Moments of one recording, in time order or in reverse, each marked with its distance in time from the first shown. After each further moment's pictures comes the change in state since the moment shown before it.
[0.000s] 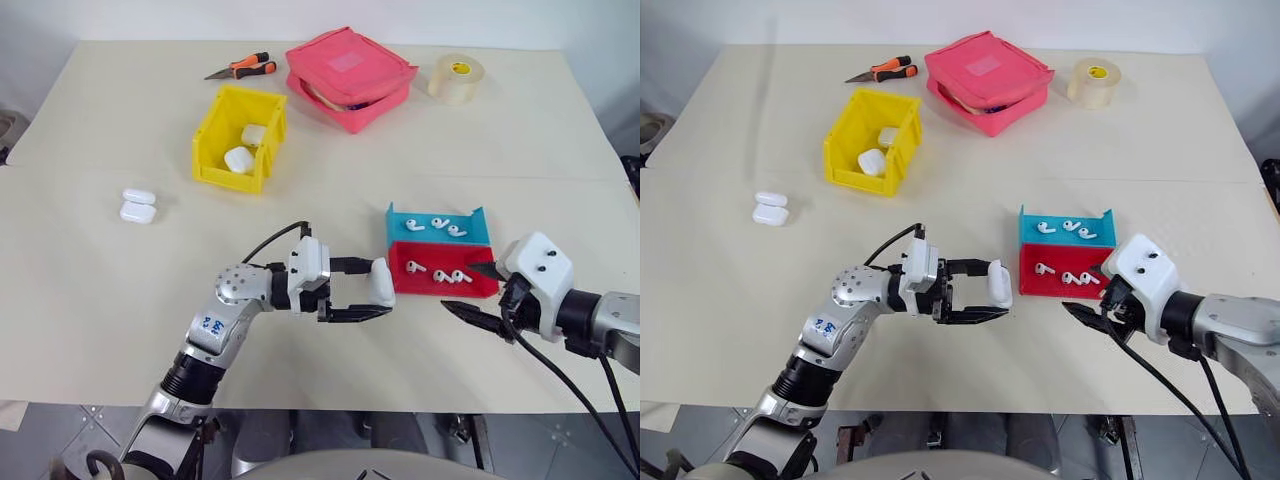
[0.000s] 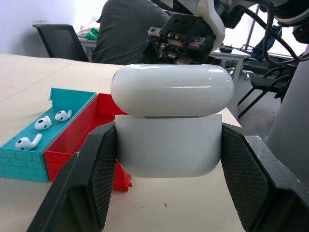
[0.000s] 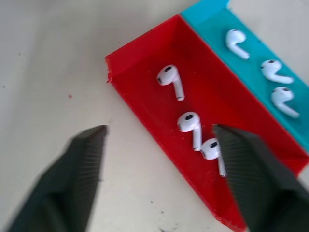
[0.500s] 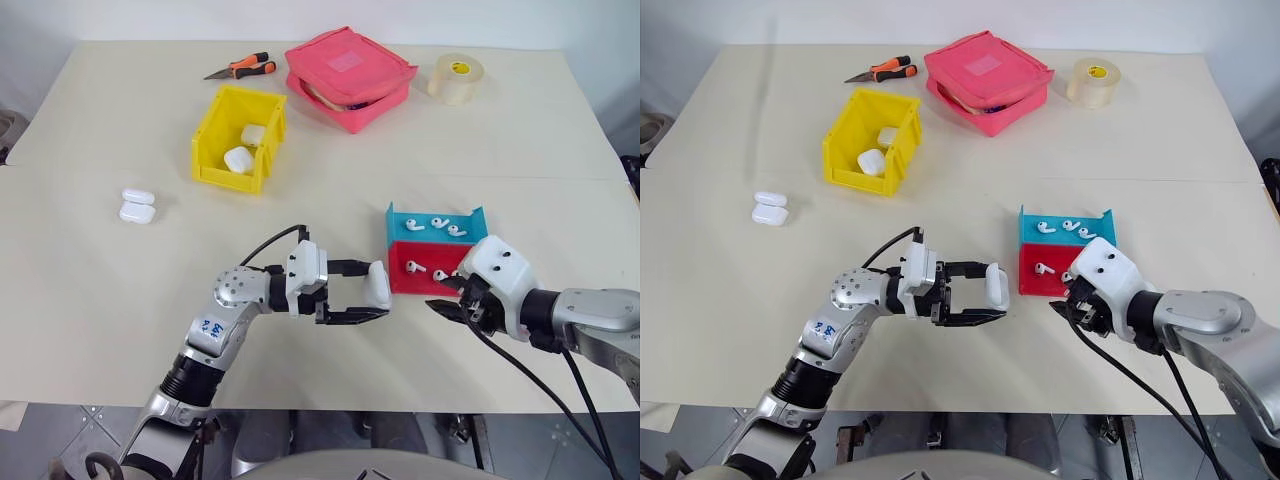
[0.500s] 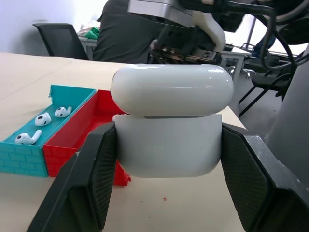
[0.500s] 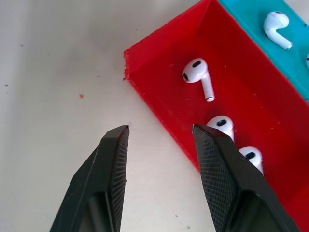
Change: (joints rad) left arm 0.015 0.003 0.000 0.013 0.007 -0.023 -0.015; right arm -0.208 0.012 0.173 -0.055 0.028 0.259 -0.110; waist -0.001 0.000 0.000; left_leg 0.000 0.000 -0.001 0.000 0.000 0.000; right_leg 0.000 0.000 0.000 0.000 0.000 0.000
